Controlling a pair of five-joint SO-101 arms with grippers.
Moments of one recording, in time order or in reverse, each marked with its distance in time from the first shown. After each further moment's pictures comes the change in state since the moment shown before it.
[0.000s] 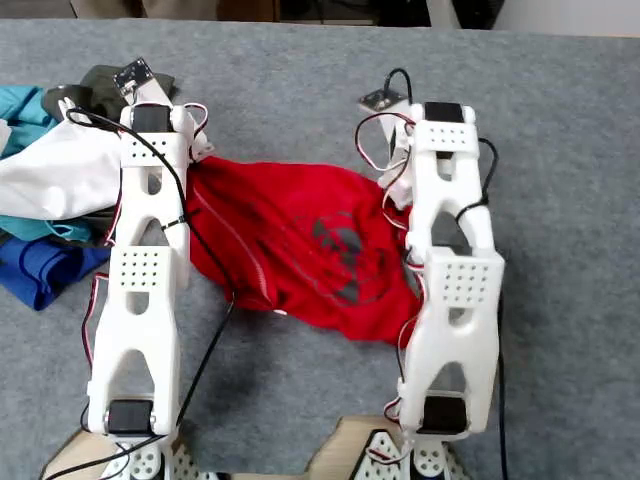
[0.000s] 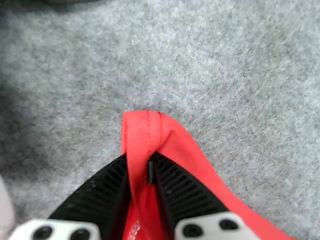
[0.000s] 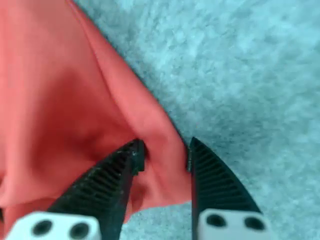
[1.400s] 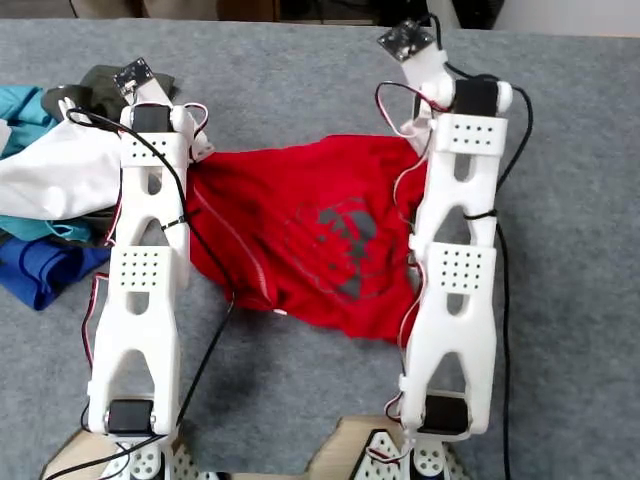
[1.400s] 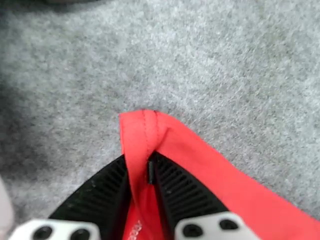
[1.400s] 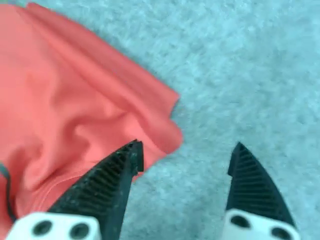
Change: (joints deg) left arm 0.0 0.0 0.0 0.0 0.0; right arm 2.1 11.2 -48.4 10.9 4.4
